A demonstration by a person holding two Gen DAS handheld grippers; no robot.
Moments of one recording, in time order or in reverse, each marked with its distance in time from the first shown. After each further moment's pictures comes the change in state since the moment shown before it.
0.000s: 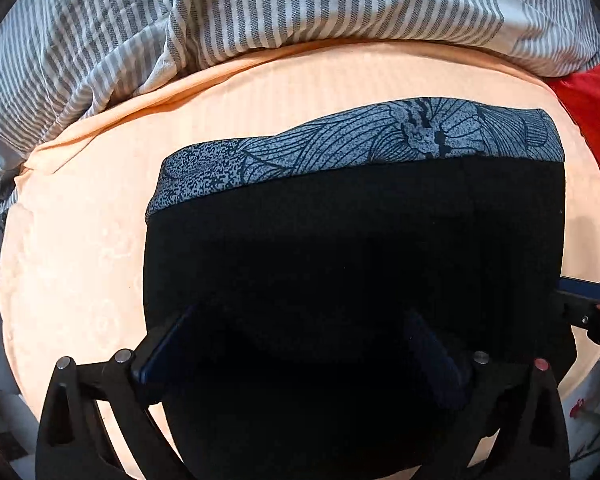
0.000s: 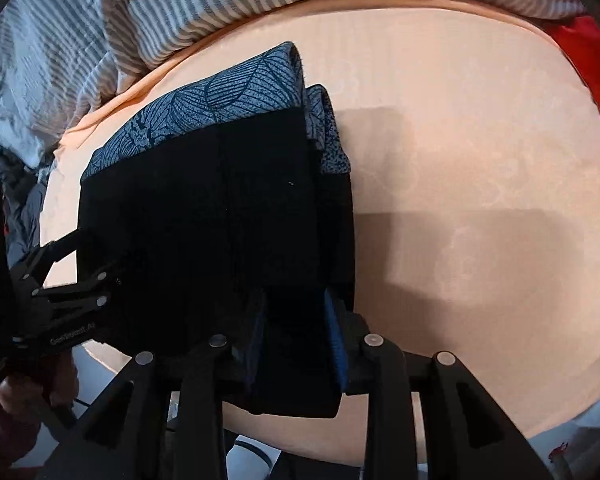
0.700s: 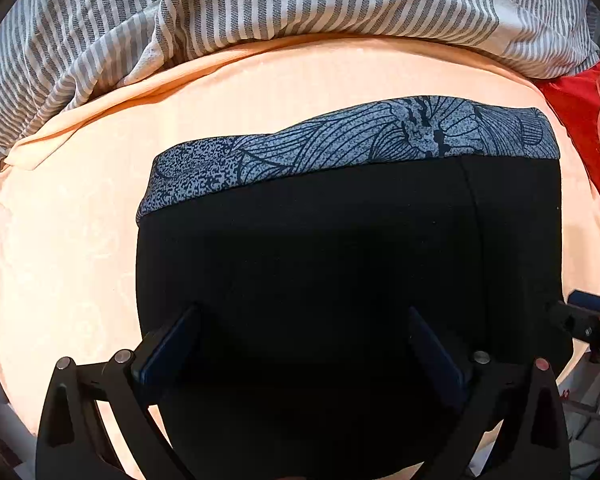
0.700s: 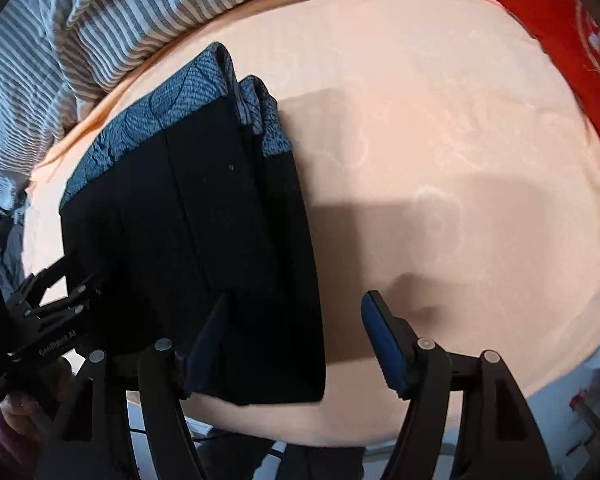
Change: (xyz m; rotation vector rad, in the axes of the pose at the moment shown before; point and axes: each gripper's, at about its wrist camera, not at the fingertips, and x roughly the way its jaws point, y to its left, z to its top) left arm 0.006 0.014 0.005 0.008 0.032 -0.083; right arm -0.009 -0.005 -0.016 0.192 0.007 -0.100
